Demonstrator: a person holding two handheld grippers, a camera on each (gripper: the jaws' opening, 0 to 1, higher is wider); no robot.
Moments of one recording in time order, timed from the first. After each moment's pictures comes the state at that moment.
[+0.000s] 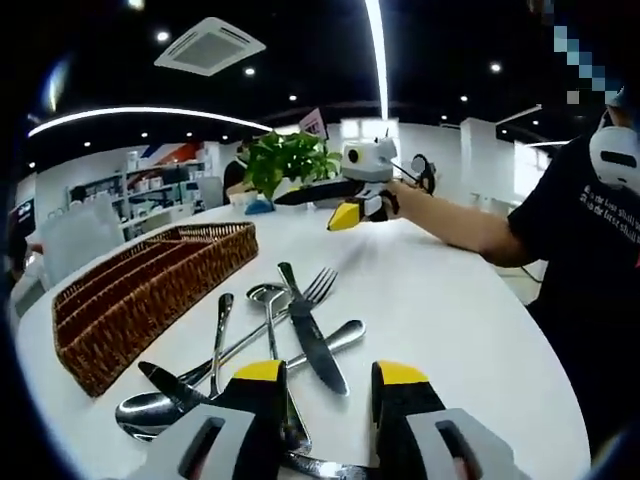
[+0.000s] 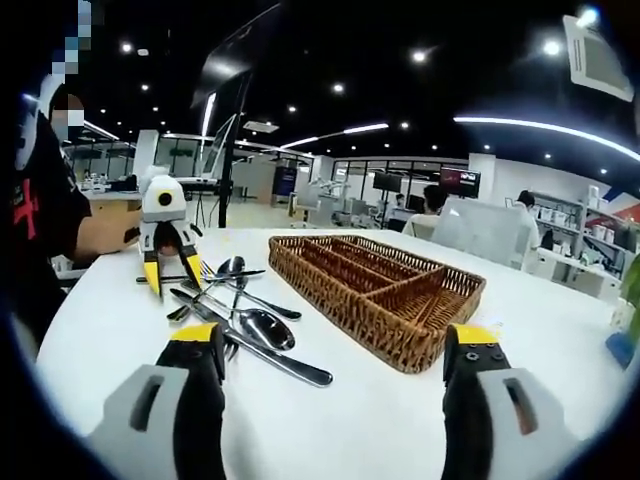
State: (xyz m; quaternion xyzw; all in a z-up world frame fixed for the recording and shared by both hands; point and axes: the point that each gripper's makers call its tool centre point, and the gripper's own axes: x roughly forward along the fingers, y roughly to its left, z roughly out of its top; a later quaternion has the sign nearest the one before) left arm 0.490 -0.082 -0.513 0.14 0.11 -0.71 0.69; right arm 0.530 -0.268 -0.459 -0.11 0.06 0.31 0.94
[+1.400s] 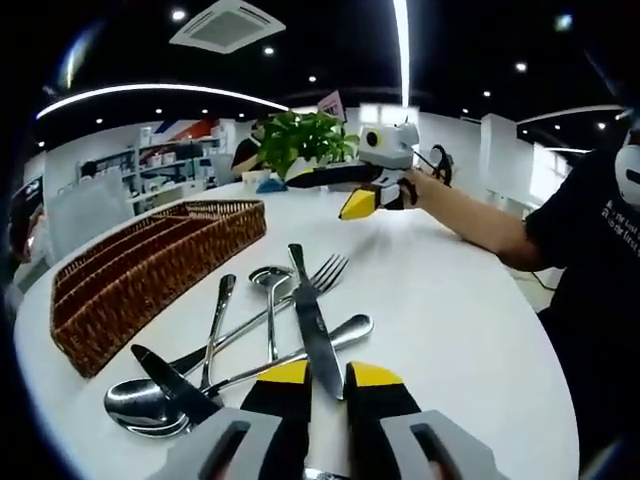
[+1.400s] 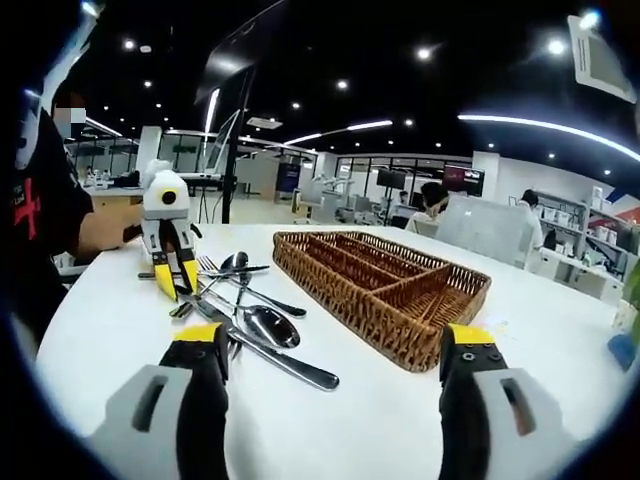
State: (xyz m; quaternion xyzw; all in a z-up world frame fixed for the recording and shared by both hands) left arm 0.486 -0.092 -0.529 0.17 0.18 -0.67 0.70; right arm 0.530 -0.263 -0.466 -0.11 0.07 0.32 0.94
